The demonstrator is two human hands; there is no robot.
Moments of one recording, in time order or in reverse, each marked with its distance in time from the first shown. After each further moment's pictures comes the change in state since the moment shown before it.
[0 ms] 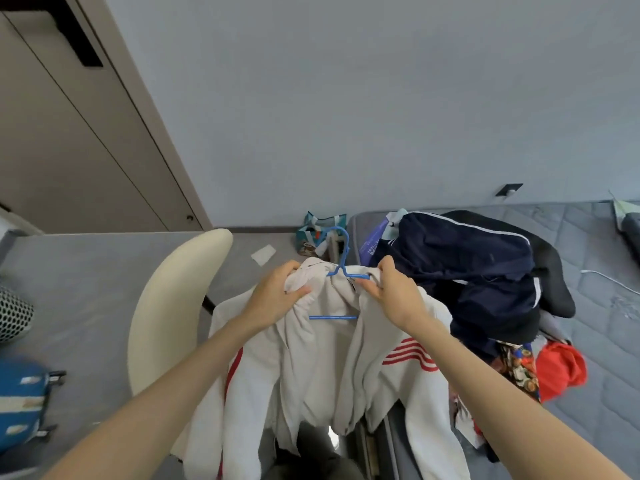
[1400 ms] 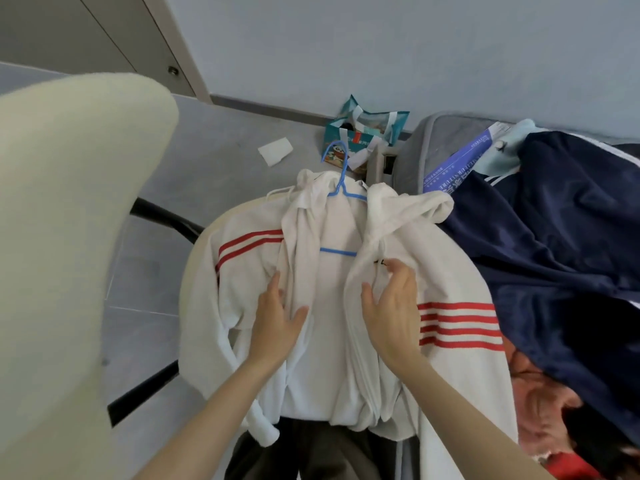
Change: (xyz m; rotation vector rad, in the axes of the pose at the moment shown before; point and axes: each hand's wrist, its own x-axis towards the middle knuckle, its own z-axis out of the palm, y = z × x) left_hand 0.035 -0.200 0.221 -0.358 0.110 -0.700; right_hand 0.103 0.122 0.248 0.027 0.042 0.017
